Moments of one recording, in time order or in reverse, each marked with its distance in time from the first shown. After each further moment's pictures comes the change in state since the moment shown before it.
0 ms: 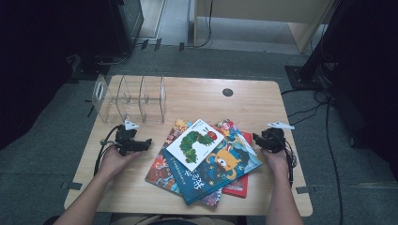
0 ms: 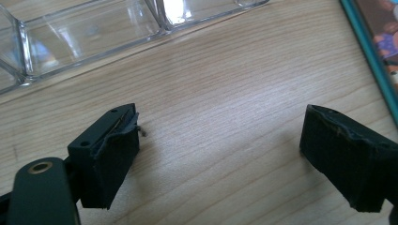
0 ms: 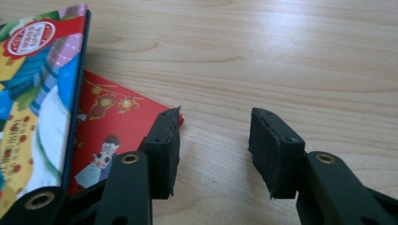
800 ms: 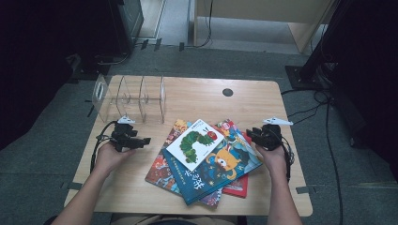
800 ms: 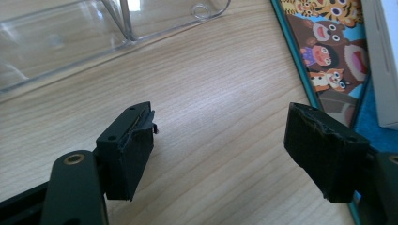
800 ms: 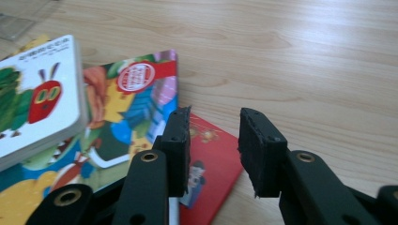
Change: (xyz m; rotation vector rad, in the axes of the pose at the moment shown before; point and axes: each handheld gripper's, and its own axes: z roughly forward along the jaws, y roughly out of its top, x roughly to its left) left arm 0.013 0.016 -0.017 0.058 -0.202 -0.012; right arm 0.029 0.022 -0.021 -0.039 0.142 -0.031
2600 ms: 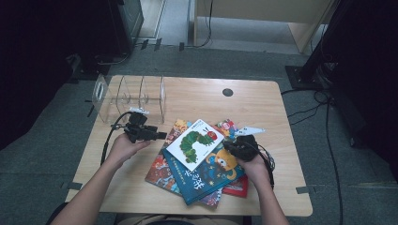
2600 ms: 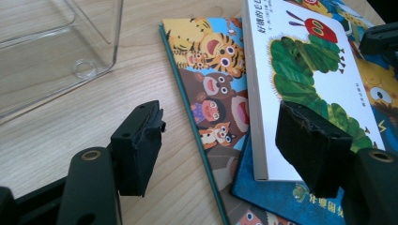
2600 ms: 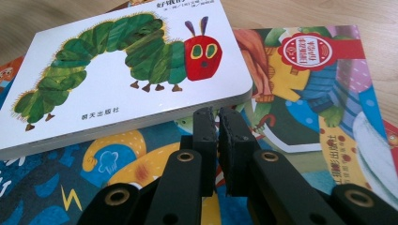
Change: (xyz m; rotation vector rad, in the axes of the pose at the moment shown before) left arm -0.032 0.046 0.012 0.023 -0.257 0.015; right arm 0.080 -0.014 0.011 0.100 0.193 -0.168
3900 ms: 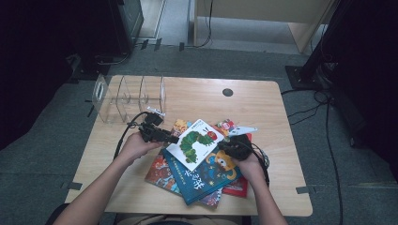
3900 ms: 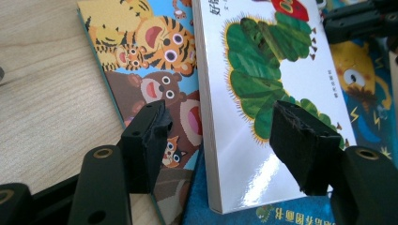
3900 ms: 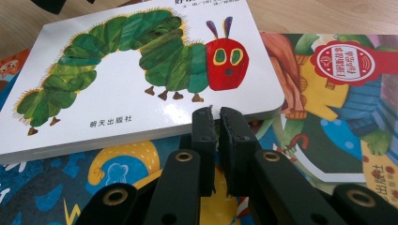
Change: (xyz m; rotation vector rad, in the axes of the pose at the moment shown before) left arm -0.021 0.017 0.035 0.147 -0.086 0.052; right arm 0.007 0.005 0.015 0.020 0.028 -0.041
